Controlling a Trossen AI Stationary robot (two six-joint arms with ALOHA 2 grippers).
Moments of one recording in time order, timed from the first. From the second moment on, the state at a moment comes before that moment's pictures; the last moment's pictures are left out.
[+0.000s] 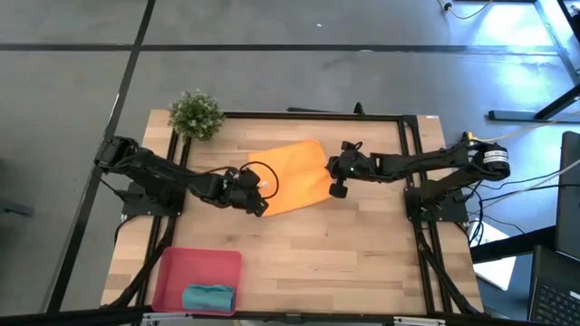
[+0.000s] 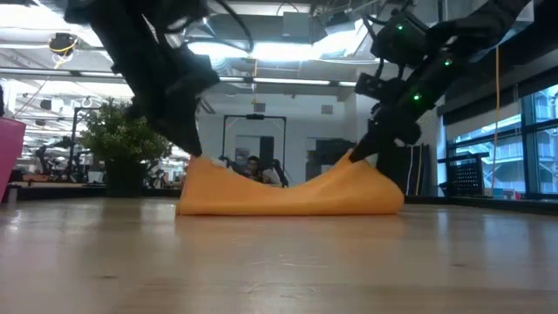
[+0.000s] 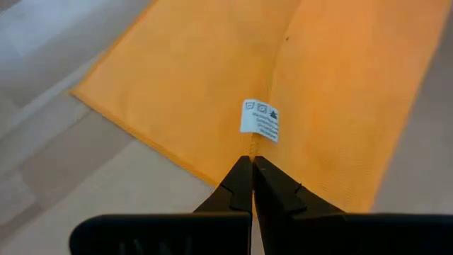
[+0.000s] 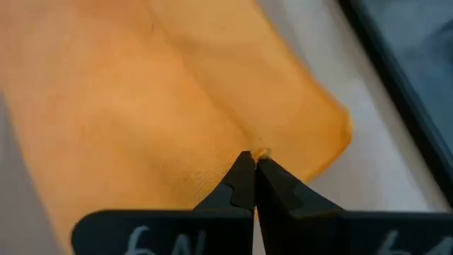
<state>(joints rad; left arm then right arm) -0.18 1.47 0.82 -0.47 -0.57 -0.90 -0.17 1.41 0.63 0.03 0.27 -0.14</state>
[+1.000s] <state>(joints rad) 0.04 1.51 0.82 -0.48 -0.70 -0.89 -0.47 1.63 0.64 0.44 0.12 -0.30</state>
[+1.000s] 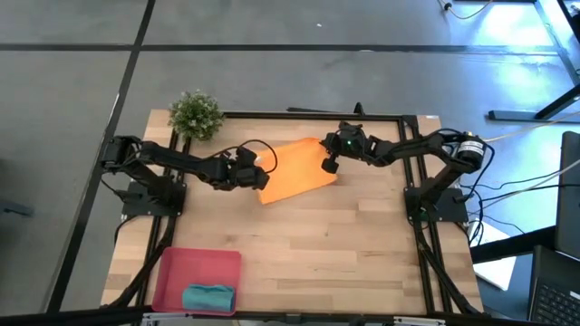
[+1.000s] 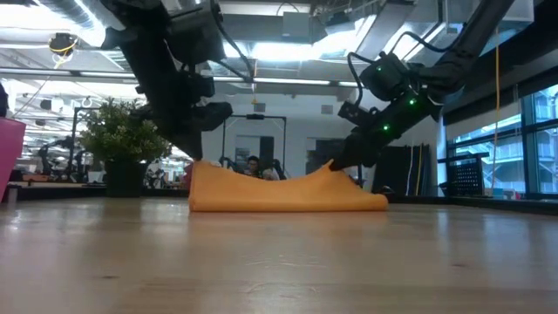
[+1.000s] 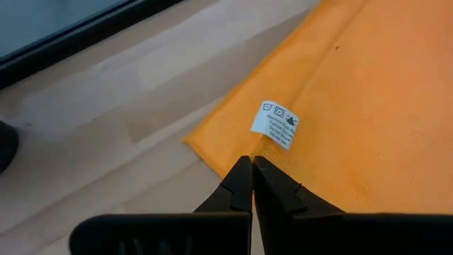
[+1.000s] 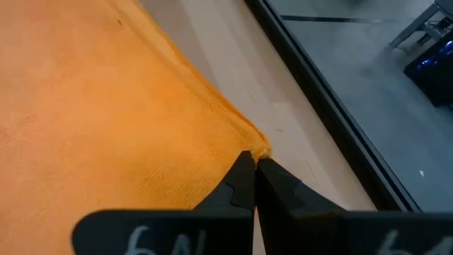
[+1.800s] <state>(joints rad) 0.17 1.61 0.82 -0.45 -0.64 -0.89 -0.48 1.63 0.64 0.45 0.12 -0.29</state>
